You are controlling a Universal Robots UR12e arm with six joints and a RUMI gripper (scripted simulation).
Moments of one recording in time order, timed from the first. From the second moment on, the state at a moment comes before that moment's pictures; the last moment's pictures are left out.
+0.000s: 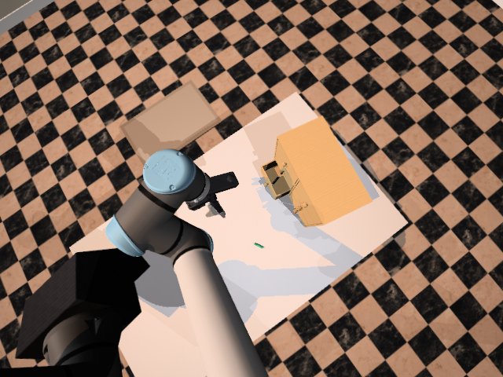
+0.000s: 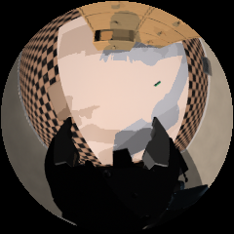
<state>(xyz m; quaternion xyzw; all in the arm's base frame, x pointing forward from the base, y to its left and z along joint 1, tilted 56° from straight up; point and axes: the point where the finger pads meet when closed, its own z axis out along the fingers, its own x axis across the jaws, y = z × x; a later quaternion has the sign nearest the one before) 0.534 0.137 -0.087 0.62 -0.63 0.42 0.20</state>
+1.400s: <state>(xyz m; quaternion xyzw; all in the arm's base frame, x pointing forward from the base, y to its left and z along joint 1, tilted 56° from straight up) 0.636 0.164 -0.058 0.62 -0.63 0.42 0.20</state>
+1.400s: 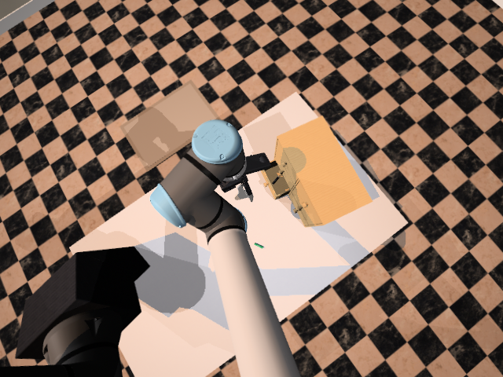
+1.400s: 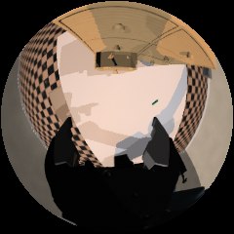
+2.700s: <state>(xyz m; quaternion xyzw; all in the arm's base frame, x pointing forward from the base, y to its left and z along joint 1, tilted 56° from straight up) 0.648 0.158 -0.061 0.63 -0.61 0.44 0.18</state>
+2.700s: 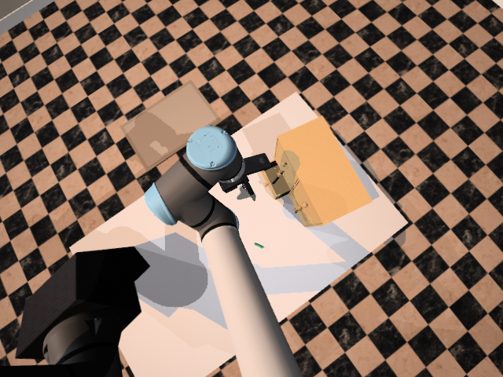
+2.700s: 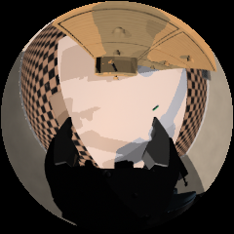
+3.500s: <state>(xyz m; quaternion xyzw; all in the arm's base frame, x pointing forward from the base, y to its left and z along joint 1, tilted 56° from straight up) 0.669 0.147 -0.065 0.64 -0.58 0.48 0.14</state>
